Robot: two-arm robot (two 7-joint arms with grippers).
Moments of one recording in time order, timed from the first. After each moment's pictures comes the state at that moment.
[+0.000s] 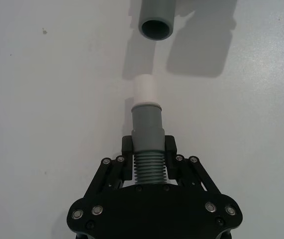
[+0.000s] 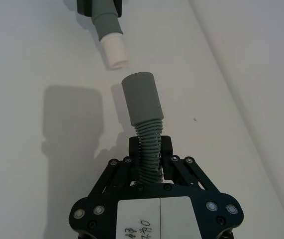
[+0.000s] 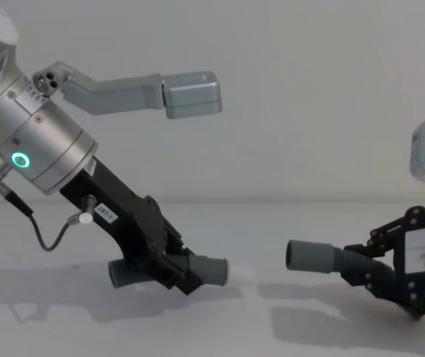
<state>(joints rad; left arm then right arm) -0.98 0.54 1.02 -1.31 -0.17 0.42 -0.99 0.39 0.63 -0.56 -1.51 -0.12 -0.07 0.60</state>
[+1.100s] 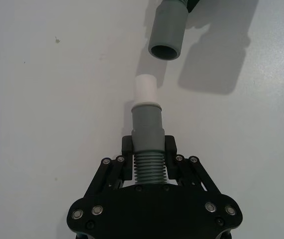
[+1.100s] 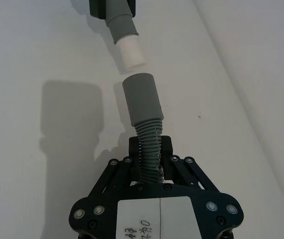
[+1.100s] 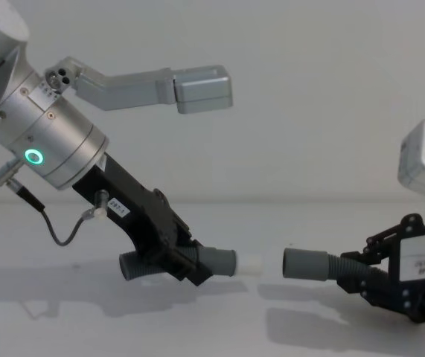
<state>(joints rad) -0.96 0.52 0.99 -1.32 -0.14 0.44 -0.96 0.37 0.61 -0.55 -1.52 -0.14 -0.03 0.59</state>
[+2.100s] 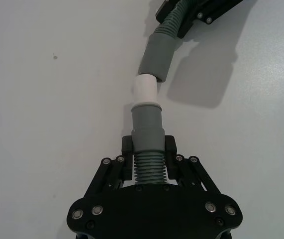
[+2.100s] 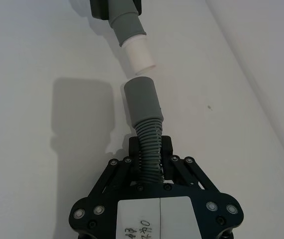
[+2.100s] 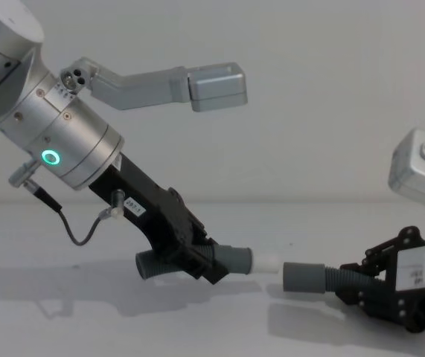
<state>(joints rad) -0.96 0.48 0.98 -1.30 -0.14 0.42 -0.97 0.37 0.59 -0.55 -1.50 -0.12 0.02 0.60</state>
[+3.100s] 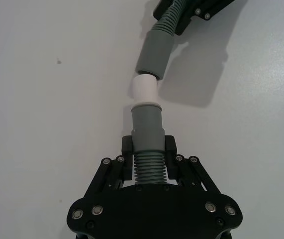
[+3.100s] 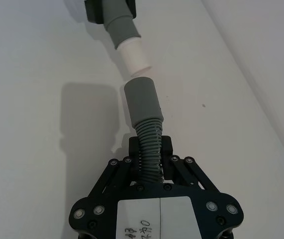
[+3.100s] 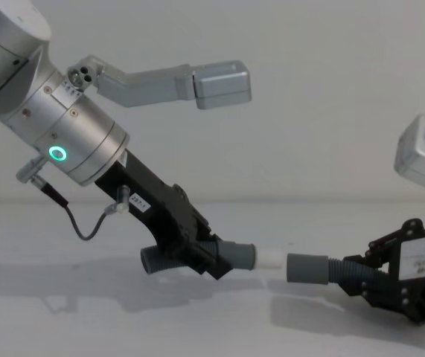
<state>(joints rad) -0.97 0.47 0.99 -1.27 -0.13 0.40 -0.98 0.40 0.60 -0.55 -1.48 -0.08 0.03 0.62</state>
